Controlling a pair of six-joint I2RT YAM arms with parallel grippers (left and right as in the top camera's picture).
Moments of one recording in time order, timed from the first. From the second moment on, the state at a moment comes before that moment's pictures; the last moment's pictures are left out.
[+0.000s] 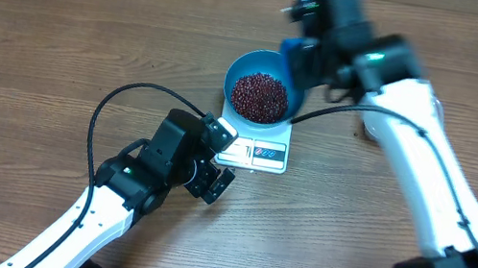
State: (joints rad) left arm -0.50 1.19 0.73 -0.44 0.11 0.10; right arm 0.41 1.81 1.90 -1.08 -0.04 0.00
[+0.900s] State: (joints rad) left arm -0.50 1.19 0.73 -0.44 0.11 0.10; right arm -0.12 1.84 1.67 -1.07 0.01 -0.04
